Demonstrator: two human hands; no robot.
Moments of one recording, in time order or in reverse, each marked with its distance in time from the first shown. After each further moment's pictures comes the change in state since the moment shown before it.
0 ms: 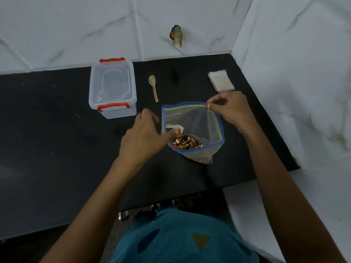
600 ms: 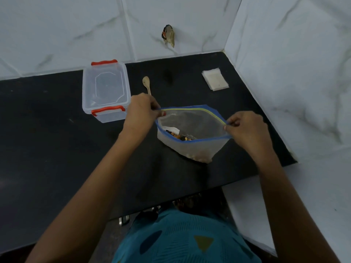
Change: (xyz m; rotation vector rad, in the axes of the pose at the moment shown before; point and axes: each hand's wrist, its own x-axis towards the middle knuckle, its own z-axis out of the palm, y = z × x) left_hand 0.062 0.005 -0.006 0.029 0.132 0.151; right_hand -0.055 0.010 -0.009 -0.314 0.083 0.239
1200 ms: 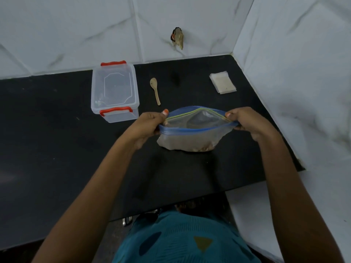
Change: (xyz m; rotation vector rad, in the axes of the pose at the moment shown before) left_hand 0.002 -0.034 0.014 -0.723 -0.333 -0.353; right_hand 0.059 -0.006 0.006 0.421 -0.326 0.239
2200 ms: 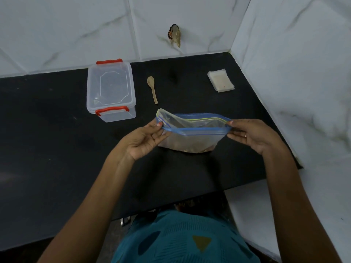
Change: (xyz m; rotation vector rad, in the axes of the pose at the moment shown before) left_hand -0.021 -0.011 0.007 -1.014 -0.098 -0.248; right_hand -0.018 0.029 -0.006 0.554 -0.045 0.122
